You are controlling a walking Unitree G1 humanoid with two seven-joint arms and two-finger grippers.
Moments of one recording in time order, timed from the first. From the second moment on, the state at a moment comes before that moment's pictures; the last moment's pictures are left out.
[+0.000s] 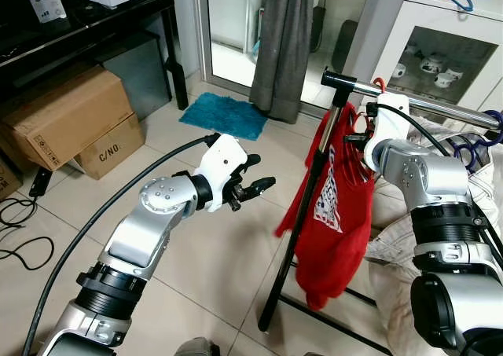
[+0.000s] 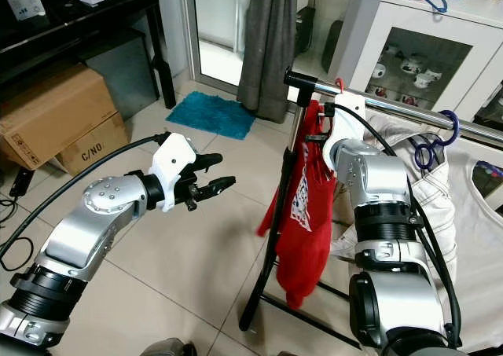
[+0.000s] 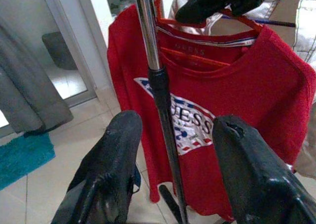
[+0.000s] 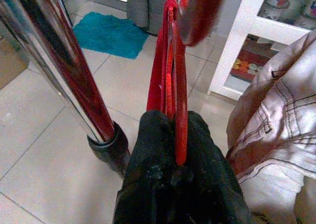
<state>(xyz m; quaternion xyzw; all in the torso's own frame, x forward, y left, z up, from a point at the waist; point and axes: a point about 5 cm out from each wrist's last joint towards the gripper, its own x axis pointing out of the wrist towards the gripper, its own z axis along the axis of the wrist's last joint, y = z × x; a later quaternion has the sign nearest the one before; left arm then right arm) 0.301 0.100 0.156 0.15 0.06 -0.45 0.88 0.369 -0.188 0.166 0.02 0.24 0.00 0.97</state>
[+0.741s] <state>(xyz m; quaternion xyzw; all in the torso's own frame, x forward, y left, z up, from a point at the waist) 0.306 0.108 0.153 0.07 0.04 -0.33 0.94 0.330 -0.198 0.184 0.02 0.11 0.05 0.99</state>
